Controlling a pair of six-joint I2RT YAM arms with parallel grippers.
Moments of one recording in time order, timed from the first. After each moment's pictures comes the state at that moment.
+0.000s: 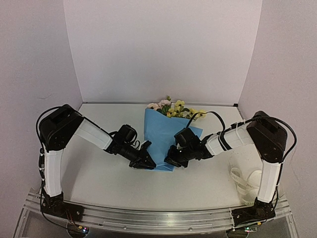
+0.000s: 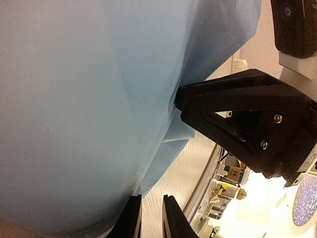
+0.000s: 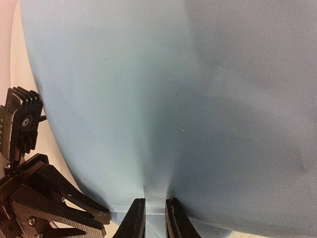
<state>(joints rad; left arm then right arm) -0.72 2.06 1.04 0.13 0.86 -0.78 0.84 1.96 1.05 0.02 -0.14 1.06</state>
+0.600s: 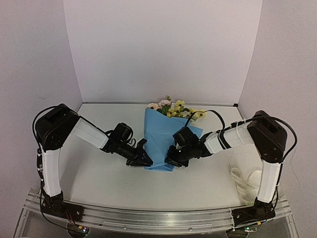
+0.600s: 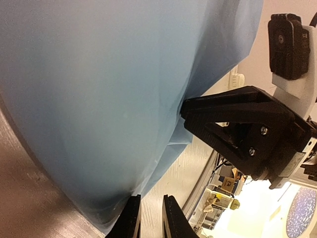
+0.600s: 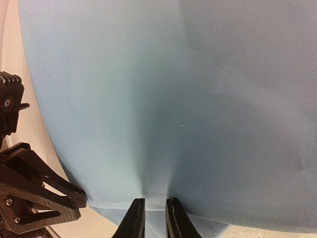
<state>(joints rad) -0.69 2.02 1.00 0.17 0.84 -0.84 0.84 1.96 1.08 -0.06 -0.12 1.01</state>
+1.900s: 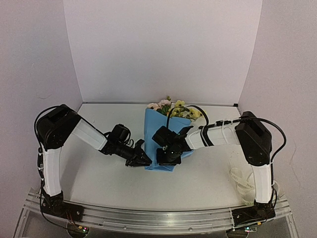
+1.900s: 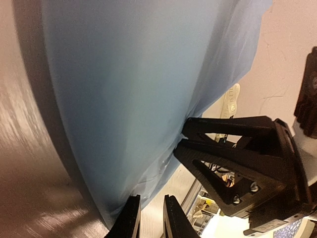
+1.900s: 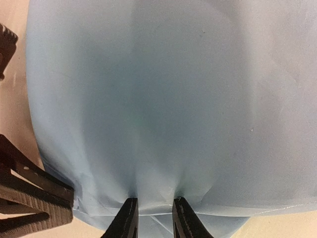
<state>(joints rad) -0.67 2.04 0.96 0.26 0.85 -0.92 0.97 2.12 1.45 -0.52 0.12 0.85</state>
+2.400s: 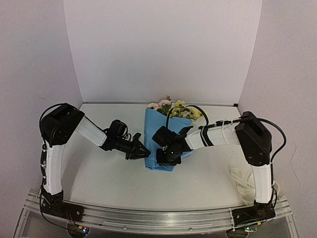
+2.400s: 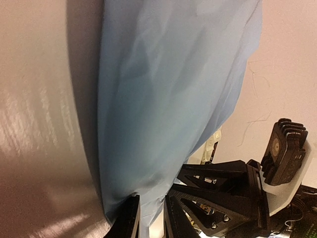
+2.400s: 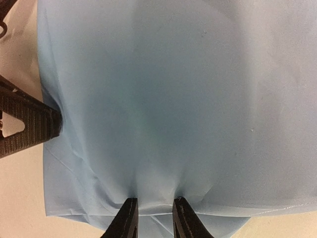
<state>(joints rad) -0.58 2.12 1.03 0.36 0.87 -0.99 0.97 2.12 1.46 -0.52 0.12 0.83</state>
